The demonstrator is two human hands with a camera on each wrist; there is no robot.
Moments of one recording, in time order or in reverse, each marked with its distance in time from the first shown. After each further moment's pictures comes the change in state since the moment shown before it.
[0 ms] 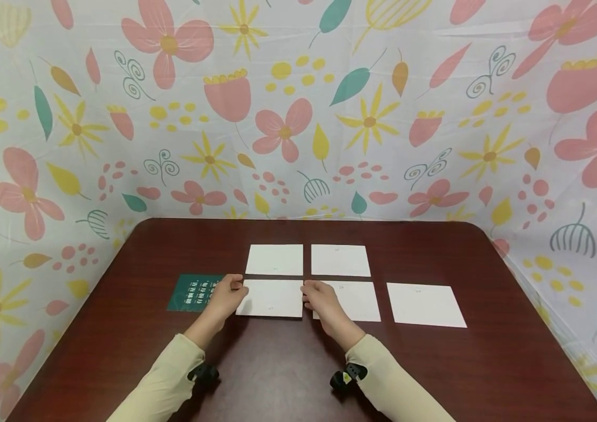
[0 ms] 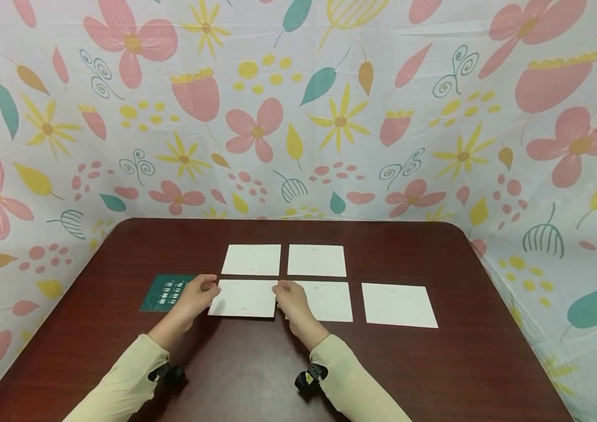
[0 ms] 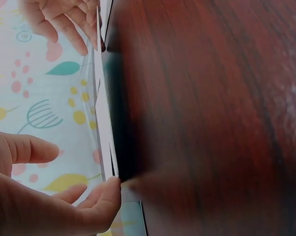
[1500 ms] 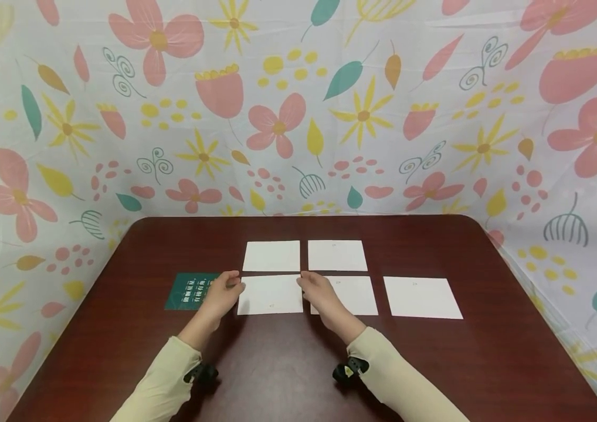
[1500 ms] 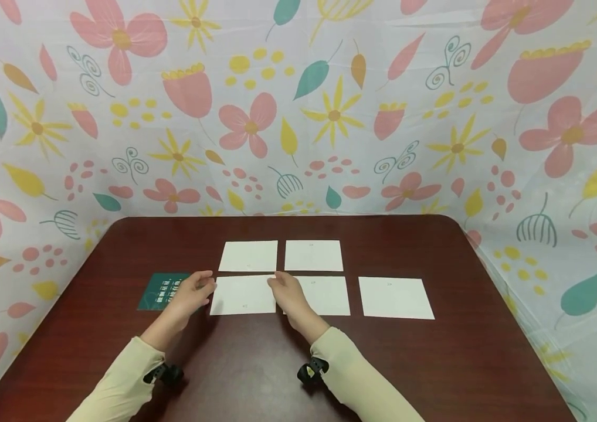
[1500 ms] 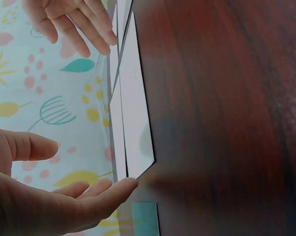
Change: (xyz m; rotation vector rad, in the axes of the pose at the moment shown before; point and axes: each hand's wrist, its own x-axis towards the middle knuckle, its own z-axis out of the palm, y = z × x) left_hand -0.014 0.012 -0.008 -0.013 -0.066 0.028; right_hand -0.007 -0.011 -0.006 -0.084 -0.090 -0.053
